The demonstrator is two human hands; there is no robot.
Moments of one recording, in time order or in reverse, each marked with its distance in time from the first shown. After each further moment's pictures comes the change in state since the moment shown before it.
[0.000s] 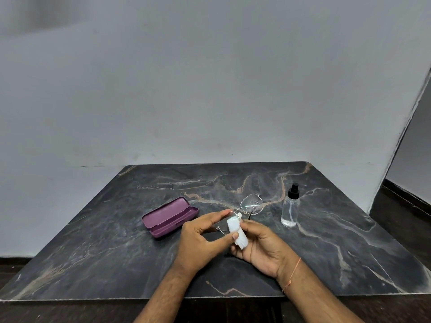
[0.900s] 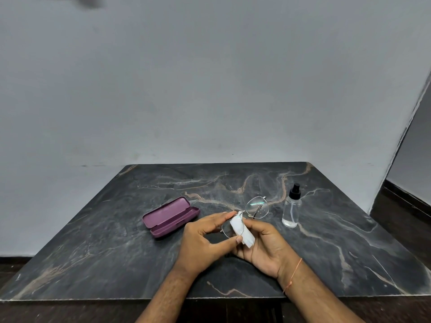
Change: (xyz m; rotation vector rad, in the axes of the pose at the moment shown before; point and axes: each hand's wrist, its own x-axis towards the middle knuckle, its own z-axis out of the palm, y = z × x) left_hand -0.001 0.004 0.002 0.004 -0.016 0.069; right_hand 0.004 -0.003 -0.001 0.037 -0.022 0.042
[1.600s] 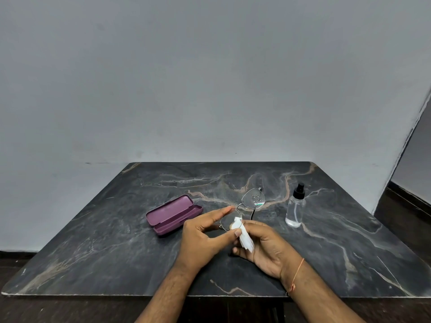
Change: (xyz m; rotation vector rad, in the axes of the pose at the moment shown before) left_hand 0.001 0.003 -0.004 -0.049 0.049 -0.118; right_hand -0.011 0.003 0.016 -0.250 0.067 -0.059
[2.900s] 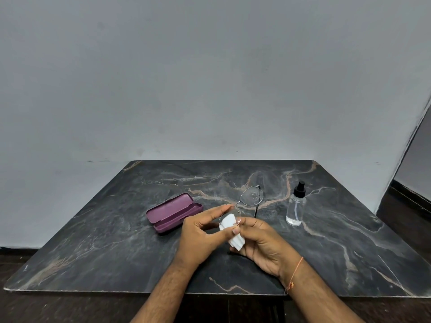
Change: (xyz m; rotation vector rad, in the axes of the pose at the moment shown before) left_hand 0.002 0.002 -0.002 -0.083 -0.018 -0.080; right_hand 0.002 0.004 -0.003 -0.044 -0.084 -0.061
